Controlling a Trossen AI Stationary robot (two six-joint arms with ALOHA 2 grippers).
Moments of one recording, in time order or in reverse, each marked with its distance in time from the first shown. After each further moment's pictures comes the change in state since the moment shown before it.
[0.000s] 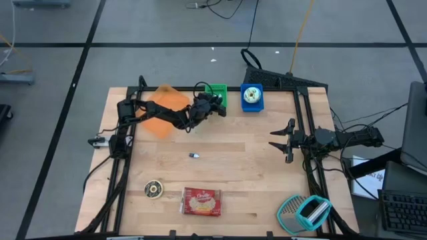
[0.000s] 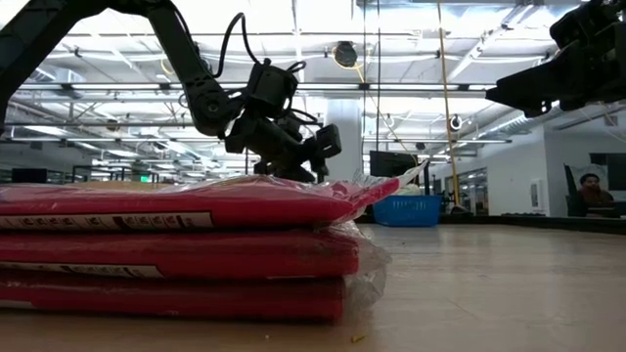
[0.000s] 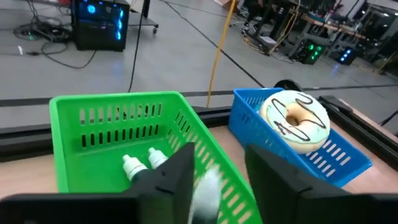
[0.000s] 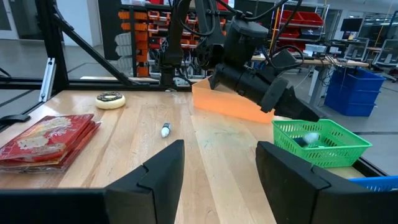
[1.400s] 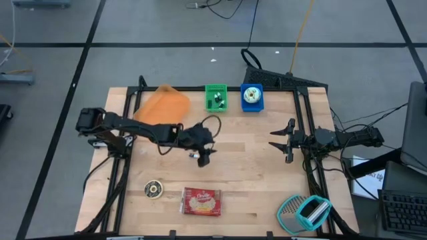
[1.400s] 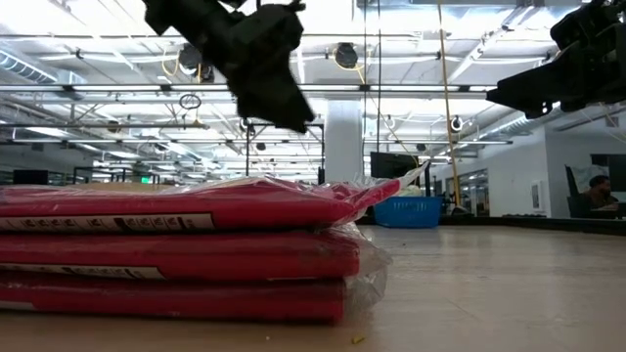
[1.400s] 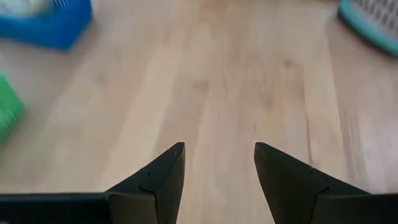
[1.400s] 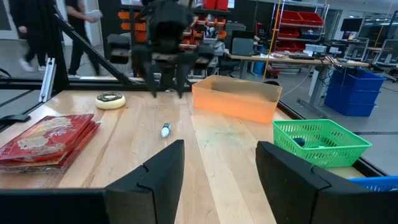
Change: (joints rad) left arm -0.390 -0.459 0.000 -0.881 0.418 0.296; right arm 0.000 0.000 0.000 0.000 0.000 0.000
